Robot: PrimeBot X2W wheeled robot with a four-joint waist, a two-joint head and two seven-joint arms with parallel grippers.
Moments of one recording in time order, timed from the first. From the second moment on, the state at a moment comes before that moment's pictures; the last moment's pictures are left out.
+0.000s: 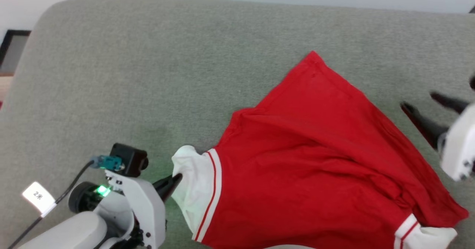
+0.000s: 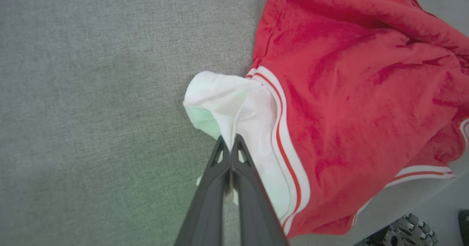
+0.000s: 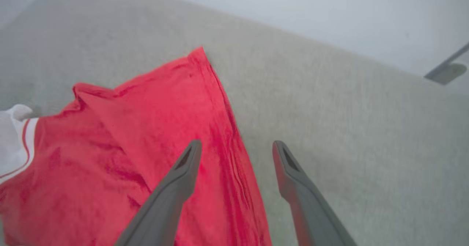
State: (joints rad) left arm -0.53 0.88 -0.97 -0.14 -1.15 0.28 0.20; right arm -0.35 -0.49 0.04 -0.25 0.59 0.13 0.88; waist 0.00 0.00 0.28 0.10
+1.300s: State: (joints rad) left arm -0.75 0.74 -0.97 0.02 -1.14 0.12 0.27; right arm -1.20 -0.52 0.94 0.78 0.86 0.13 0.60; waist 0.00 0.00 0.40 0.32
